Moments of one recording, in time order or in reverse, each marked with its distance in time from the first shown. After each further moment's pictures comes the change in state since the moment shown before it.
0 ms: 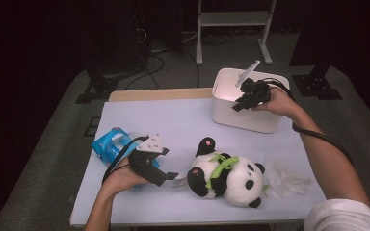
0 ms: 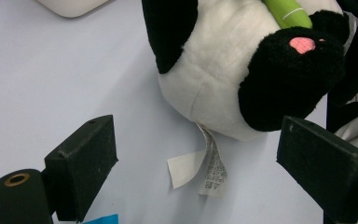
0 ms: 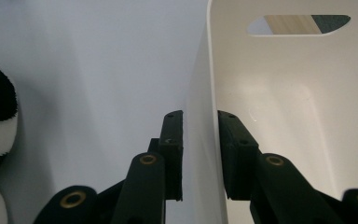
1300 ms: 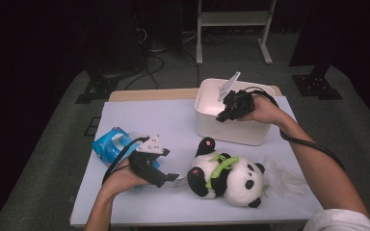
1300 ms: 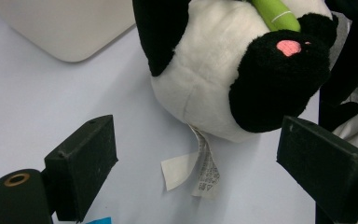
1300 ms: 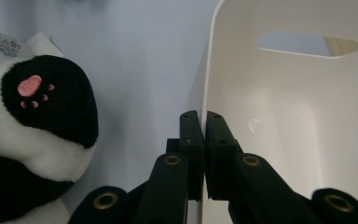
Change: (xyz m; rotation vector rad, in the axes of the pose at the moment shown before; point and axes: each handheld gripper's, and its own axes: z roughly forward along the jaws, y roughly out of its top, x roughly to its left) left arm -0.004 0.001 0.000 -0.005 -0.013 0.006; right arm 0.064 0.034 0.012 -0.014 0.093 -0.191
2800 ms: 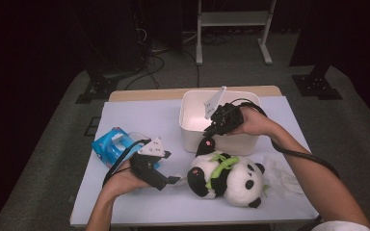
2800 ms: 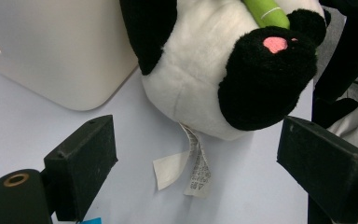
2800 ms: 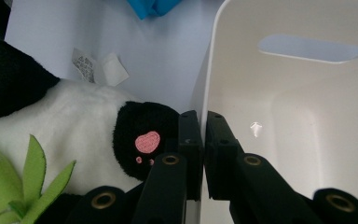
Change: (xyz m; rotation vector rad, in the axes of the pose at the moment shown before) left arm -0.006 0.000 0.000 0.007 -0.011 0.012; right arm 0.052 0.027 0.012 -0.030 0.089 -0.133
